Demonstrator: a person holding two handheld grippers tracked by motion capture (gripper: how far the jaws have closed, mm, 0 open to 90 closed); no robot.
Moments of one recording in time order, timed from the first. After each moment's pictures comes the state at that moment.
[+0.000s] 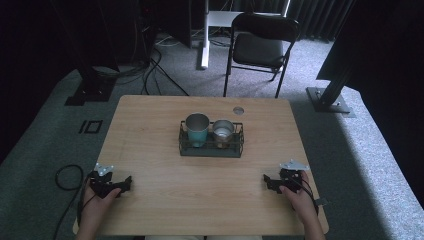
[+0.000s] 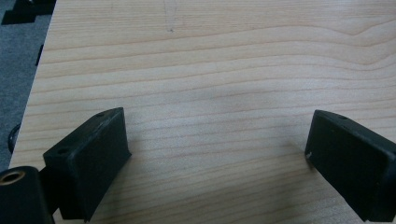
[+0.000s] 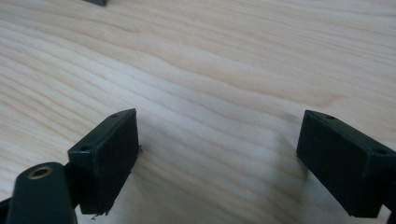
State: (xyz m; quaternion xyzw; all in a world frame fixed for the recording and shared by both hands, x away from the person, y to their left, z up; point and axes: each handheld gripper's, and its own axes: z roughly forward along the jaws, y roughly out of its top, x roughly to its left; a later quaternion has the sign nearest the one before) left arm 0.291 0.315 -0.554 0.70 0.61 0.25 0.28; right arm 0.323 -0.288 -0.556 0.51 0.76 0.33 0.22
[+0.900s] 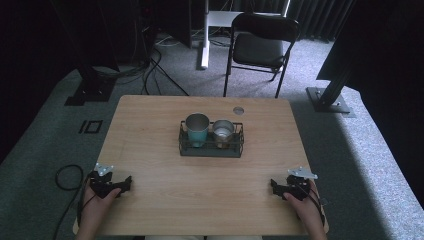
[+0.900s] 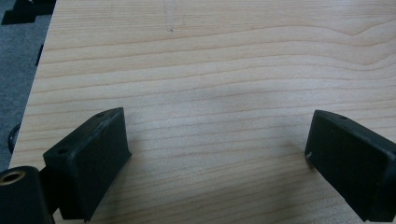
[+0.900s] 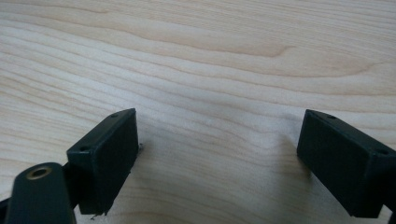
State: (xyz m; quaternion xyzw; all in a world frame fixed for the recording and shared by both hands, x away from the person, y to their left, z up) left arm 0.291 0.315 -0.553 0.70 0.61 0.25 0.28; right arm 0.298 -0.301 -0.556 0.56 0.73 0.32 0.24
